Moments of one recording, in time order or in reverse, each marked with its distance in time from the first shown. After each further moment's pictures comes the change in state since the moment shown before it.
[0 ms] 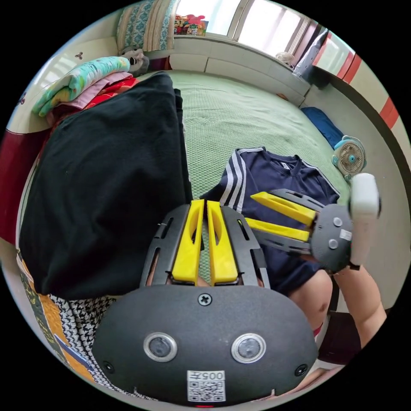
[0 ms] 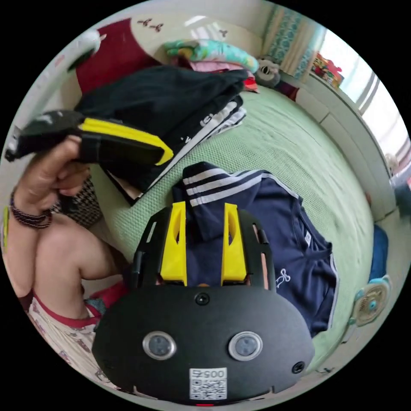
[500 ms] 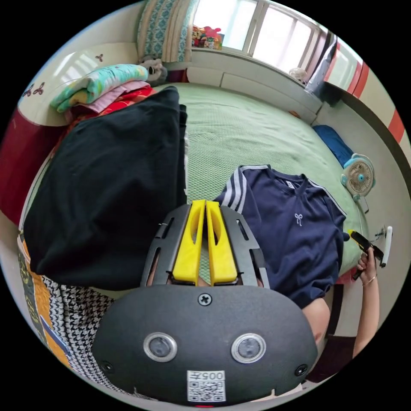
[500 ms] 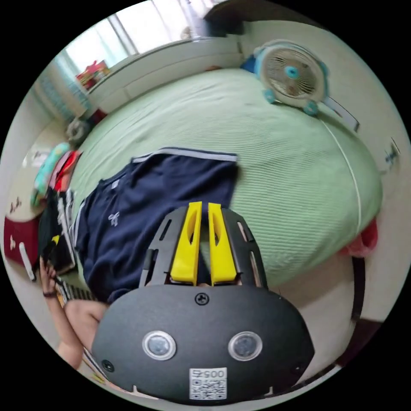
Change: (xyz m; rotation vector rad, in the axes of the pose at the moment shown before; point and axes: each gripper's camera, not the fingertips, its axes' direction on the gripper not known) left arm 0.035 0.004 -0.023 0.096 -0.069 -0.088; right arm 0.264 0.339 -0.100 0.050 0.088 1.098
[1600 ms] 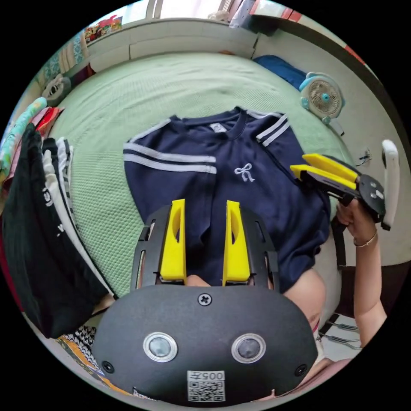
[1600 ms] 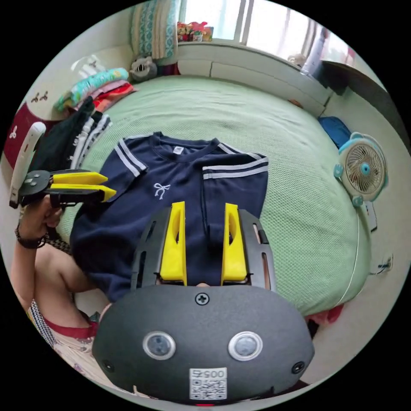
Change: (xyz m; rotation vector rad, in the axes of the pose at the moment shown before) left arm 0.214 0.011 0.073 -0.290 0.124 0.386; right arm -0.090 0.024 0.007 -0.002 0.087 -0.509
